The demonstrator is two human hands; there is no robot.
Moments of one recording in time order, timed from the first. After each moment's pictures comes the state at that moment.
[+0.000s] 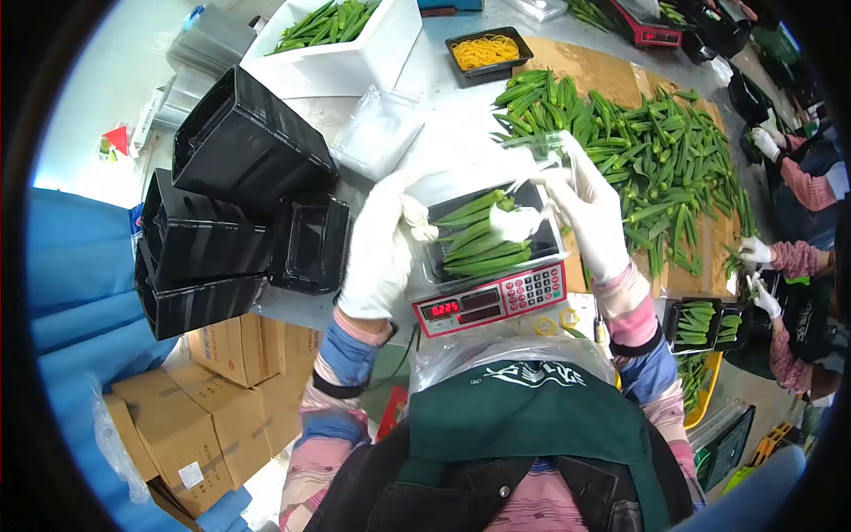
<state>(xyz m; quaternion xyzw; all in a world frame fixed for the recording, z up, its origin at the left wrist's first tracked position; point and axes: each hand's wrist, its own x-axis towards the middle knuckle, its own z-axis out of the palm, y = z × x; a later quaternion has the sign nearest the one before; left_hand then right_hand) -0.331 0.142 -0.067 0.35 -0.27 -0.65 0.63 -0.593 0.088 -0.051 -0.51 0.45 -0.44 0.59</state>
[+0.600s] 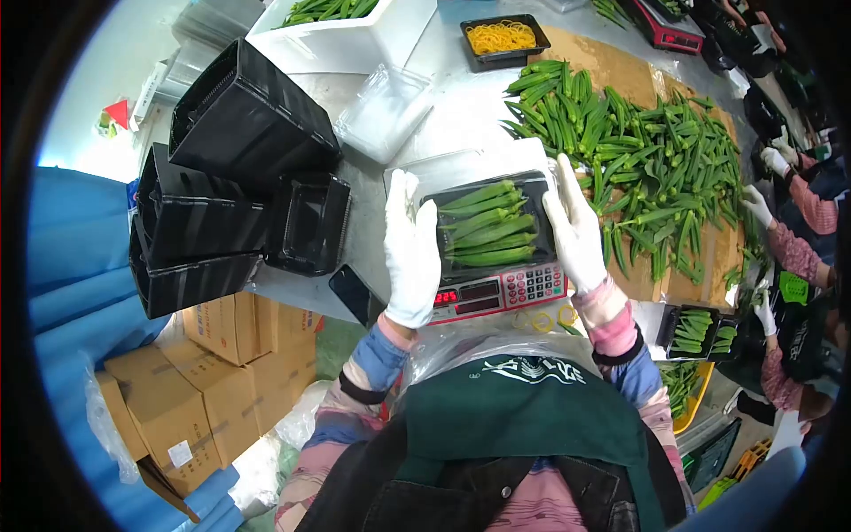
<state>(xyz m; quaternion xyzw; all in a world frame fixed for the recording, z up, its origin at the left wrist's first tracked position) -0.373 0.160 -0.115 0.56 -0.37 -0.39 0.63 -0.584 0.100 -0.122 -0.56 0.46 -0.45 0.52</state>
